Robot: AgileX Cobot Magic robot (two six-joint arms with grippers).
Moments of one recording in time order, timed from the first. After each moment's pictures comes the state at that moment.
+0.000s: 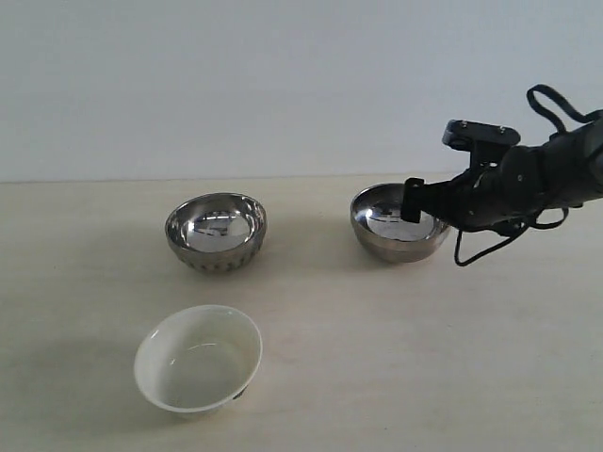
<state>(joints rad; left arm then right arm) -0.07 0.00 0.00 -0.16 0.32 0.09 0.22 2.08 -1.27 0.05 0.02 0.23</state>
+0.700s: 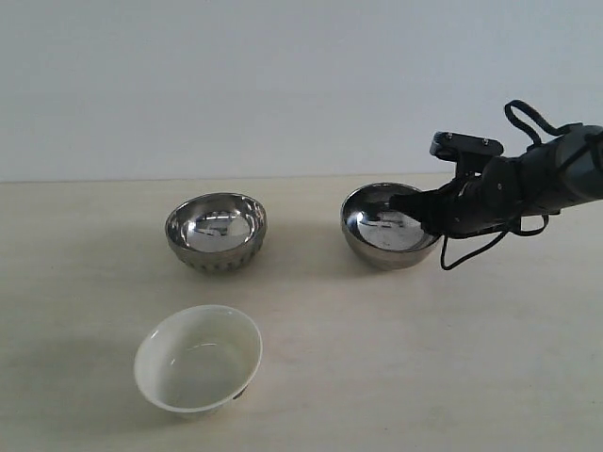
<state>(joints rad) -0.07 0.00 0.00 -0.16 0.32 0.09 0.23 2.17 -1.33 0.06 0.02 0.24</state>
